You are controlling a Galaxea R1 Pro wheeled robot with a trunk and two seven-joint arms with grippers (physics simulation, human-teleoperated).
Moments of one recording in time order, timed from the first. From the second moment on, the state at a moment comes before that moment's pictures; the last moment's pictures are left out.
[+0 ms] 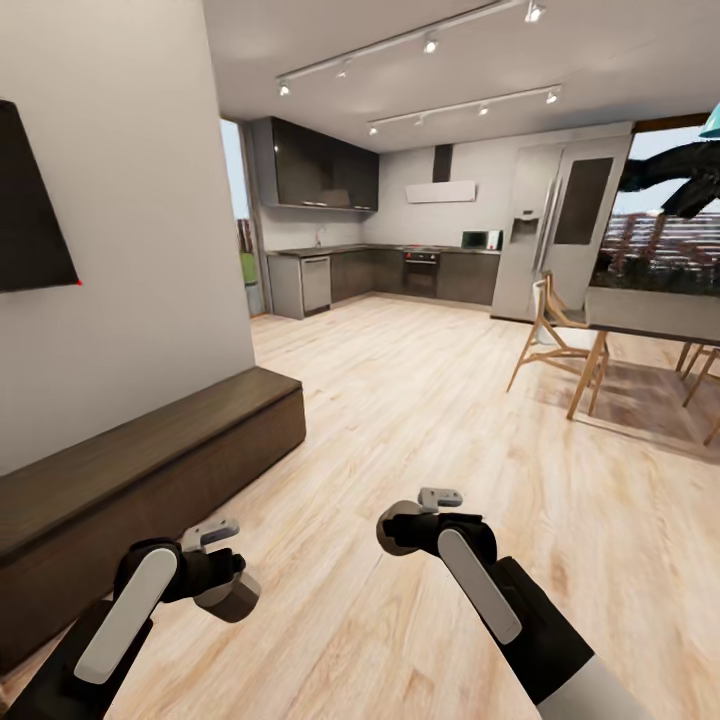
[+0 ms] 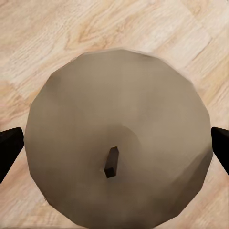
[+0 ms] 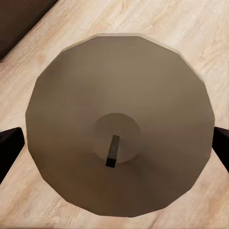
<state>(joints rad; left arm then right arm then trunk) -0.35 0.20 -0.17 -1.47 1.05 0.99 0.79 -0.53 -0.02 0.47 -1.31 -0.81 0.81 -0.57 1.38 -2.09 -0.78</state>
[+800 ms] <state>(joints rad) -0.35 0.20 -0.12 -1.47 1.05 0.99 0.79 -0.53 -0.02 0.47 -1.31 -0.81 0.81 -0.57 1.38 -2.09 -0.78</state>
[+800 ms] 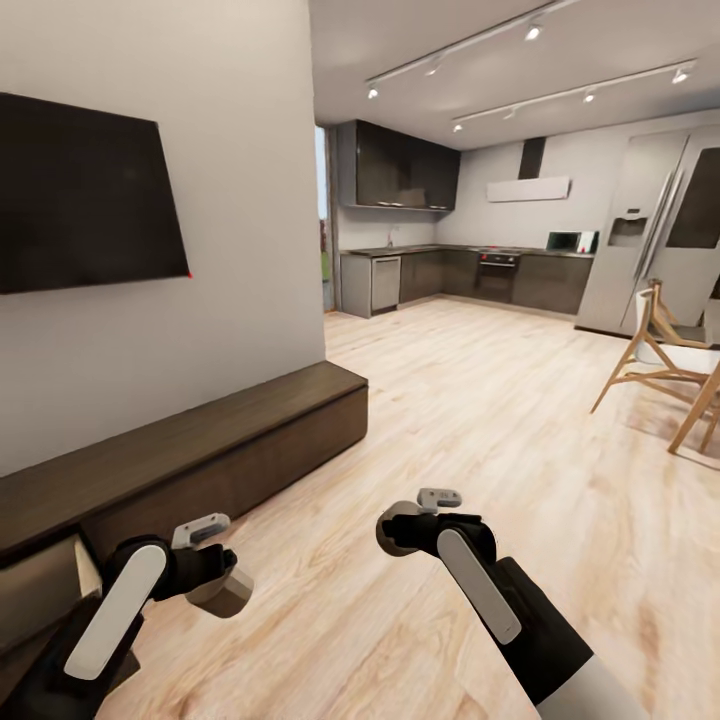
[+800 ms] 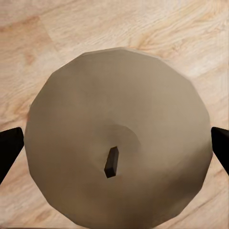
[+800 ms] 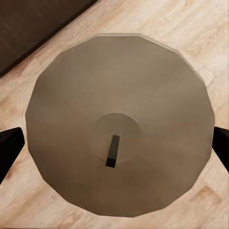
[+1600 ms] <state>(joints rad) -0.35 0.20 -0.12 -1.47 1.06 0.99 0.79 -0.53 -0.02 0.47 -1.31 -0.81 0.80 -0.57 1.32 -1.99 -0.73</state>
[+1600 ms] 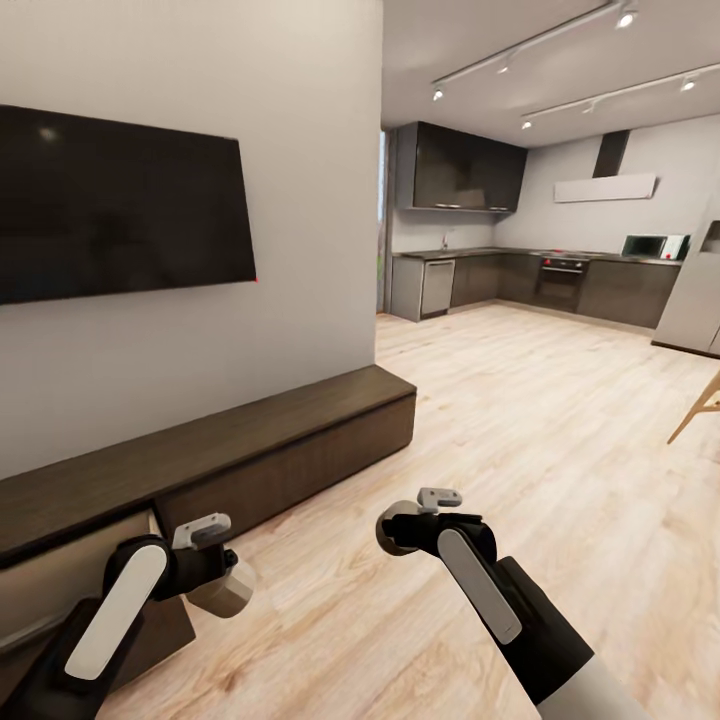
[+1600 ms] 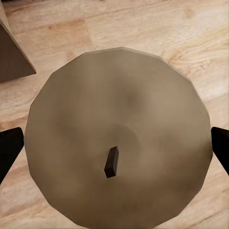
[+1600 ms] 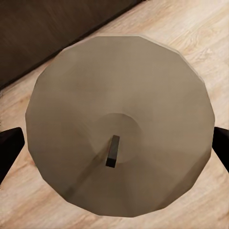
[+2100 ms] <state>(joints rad) -0.35 0.20 -0.12 -1.47 1.06 0.99 0.79 -0.53 -0.02 0.47 -1.31 -0.81 0.80 -0.57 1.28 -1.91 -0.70</state>
